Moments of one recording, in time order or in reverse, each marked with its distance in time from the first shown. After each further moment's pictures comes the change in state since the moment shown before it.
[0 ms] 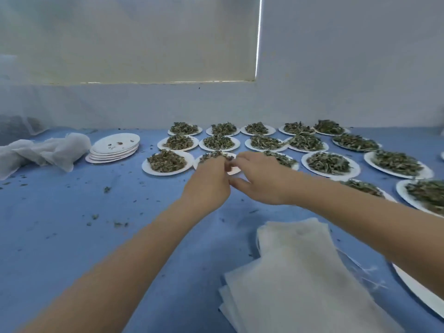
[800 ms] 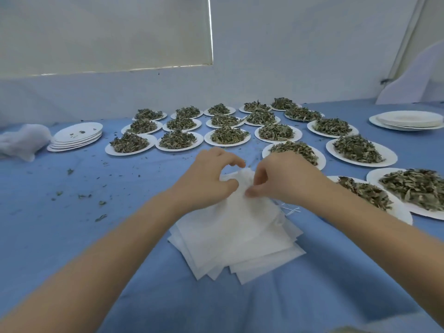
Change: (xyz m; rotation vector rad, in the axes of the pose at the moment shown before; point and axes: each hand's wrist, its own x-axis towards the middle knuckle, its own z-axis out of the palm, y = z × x) left_hand -0.082 0.081 0.025 -0.170 -0.254 0.286; right_hand -0.154 0.029 0.001 0.030 0.058 0.336
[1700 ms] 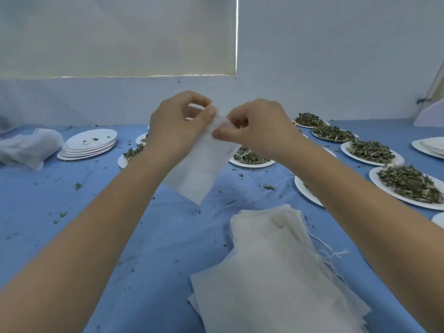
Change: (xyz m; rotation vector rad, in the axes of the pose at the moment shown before) left_hand 0.059 -0.052 -0.095 -0.277 0.611 -0.105; right_hand 0.129 -0.056 -0.036 0.372 0.355 -0.270
